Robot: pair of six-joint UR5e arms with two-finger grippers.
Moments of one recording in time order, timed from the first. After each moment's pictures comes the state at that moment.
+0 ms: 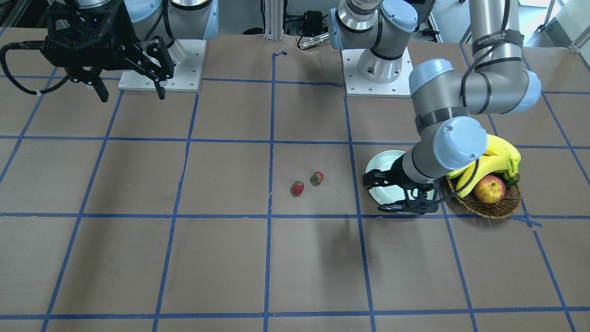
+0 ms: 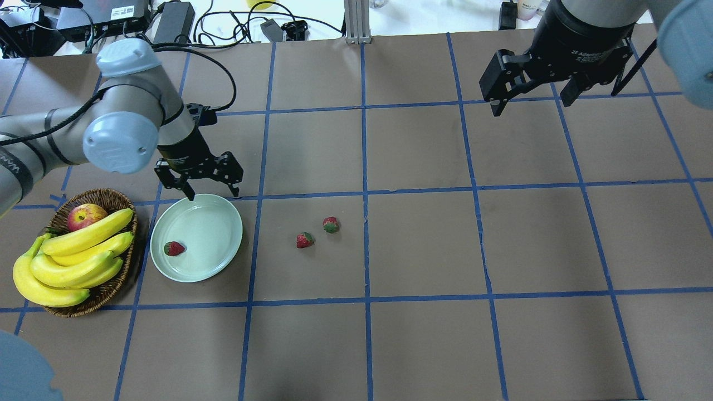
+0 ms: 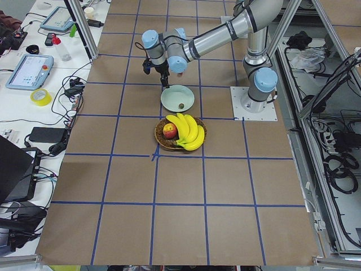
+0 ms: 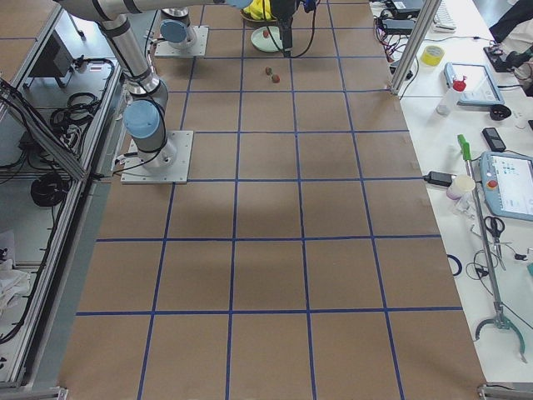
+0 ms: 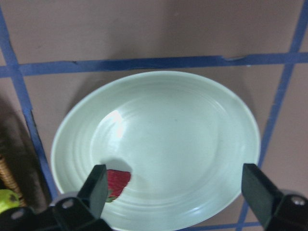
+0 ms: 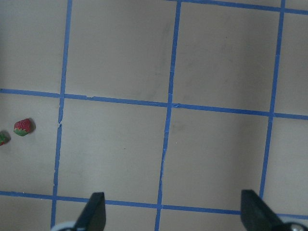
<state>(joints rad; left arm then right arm) -1.51 -1.86 -1.79 -1.29 1.53 0.01 1.61 -1.63 1.53 -1.58 -1.58 -0.07</state>
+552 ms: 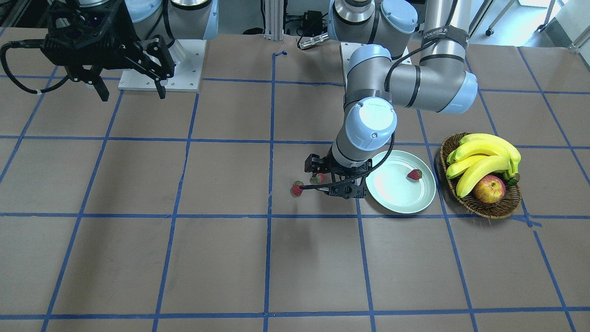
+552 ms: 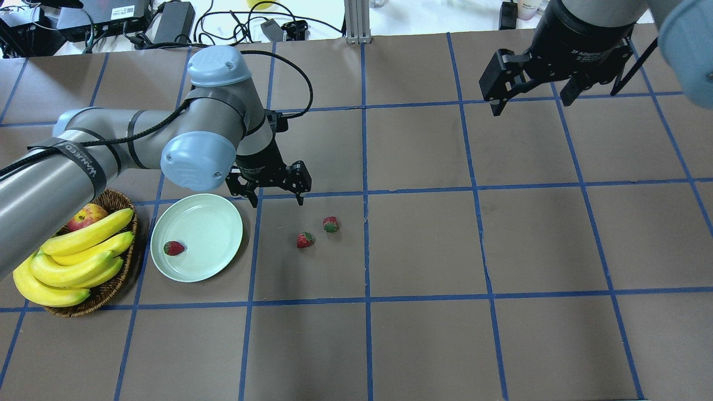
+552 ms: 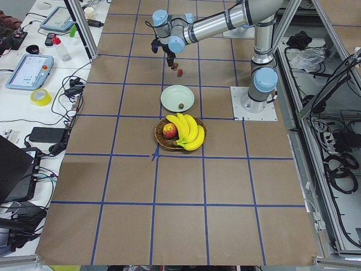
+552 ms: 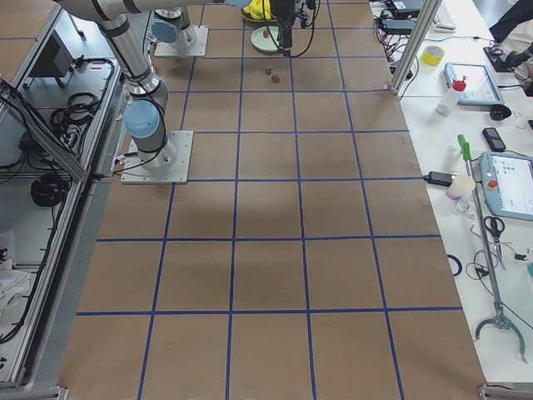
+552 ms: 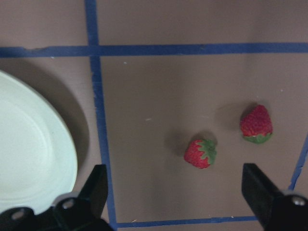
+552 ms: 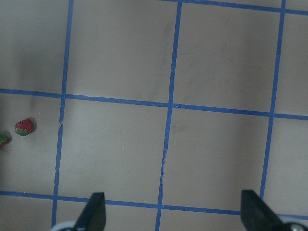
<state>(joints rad) -1.73 -1.87 -1.80 -1.24 1.51 -0.04 1.61 -1.64 1.53 -1.58 -1.58 -0.07</state>
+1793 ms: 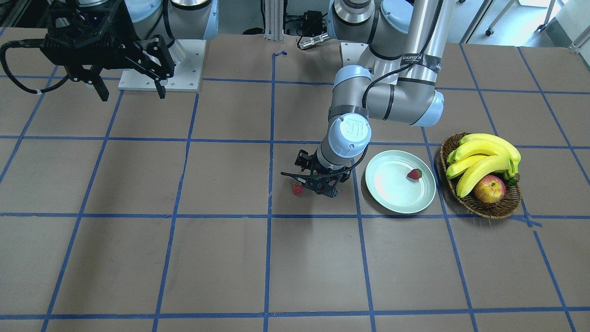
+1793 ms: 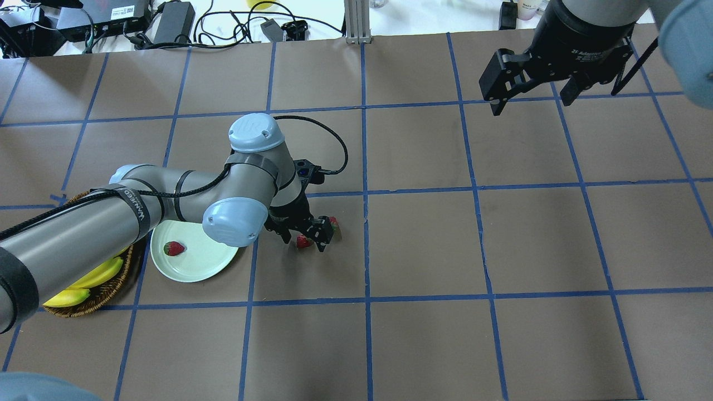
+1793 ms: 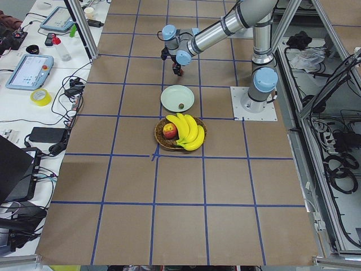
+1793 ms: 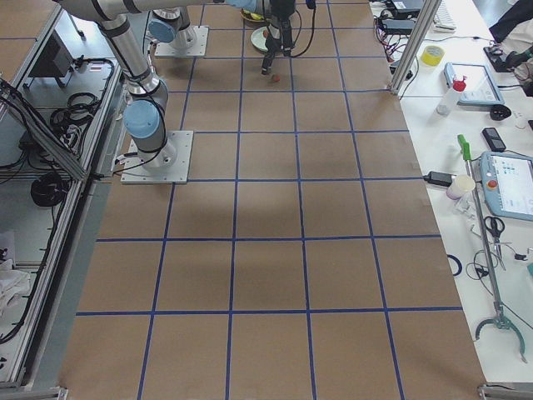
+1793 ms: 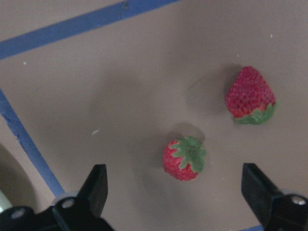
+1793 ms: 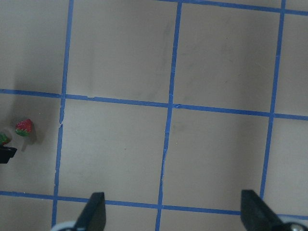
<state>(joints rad) -1.75 -1.93 -1.98 -1.04 1.44 0.16 1.61 -1.64 1.53 -1.58 -1.58 -0.07</state>
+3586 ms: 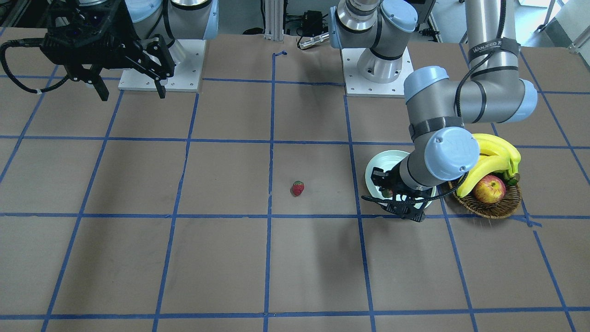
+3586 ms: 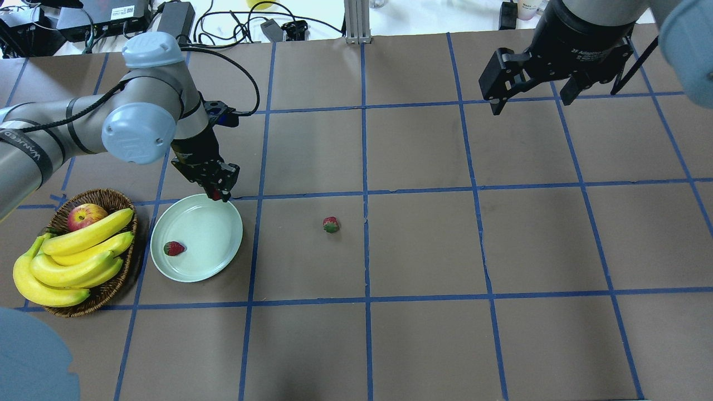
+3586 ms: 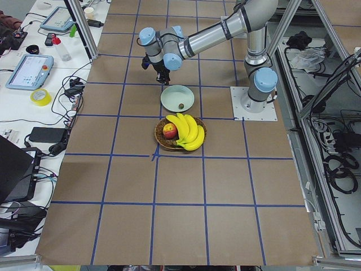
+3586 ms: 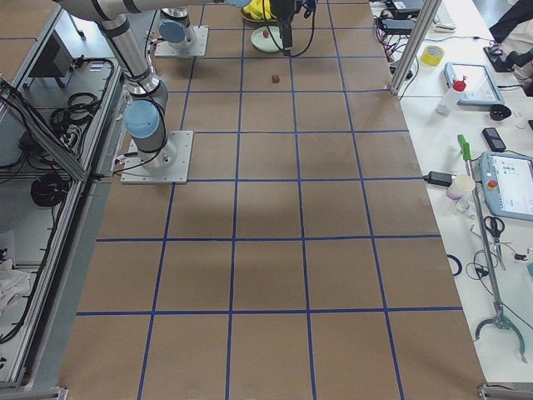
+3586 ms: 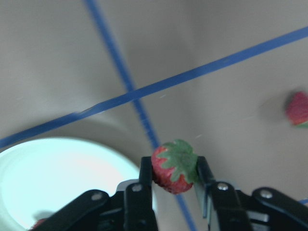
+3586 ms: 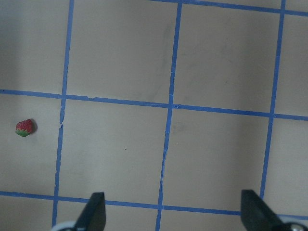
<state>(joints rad) -1.45 -1.92 -1.76 -1.33 1.64 0.43 1.61 -1.64 1.53 -1.58 -1.58 -0.07</state>
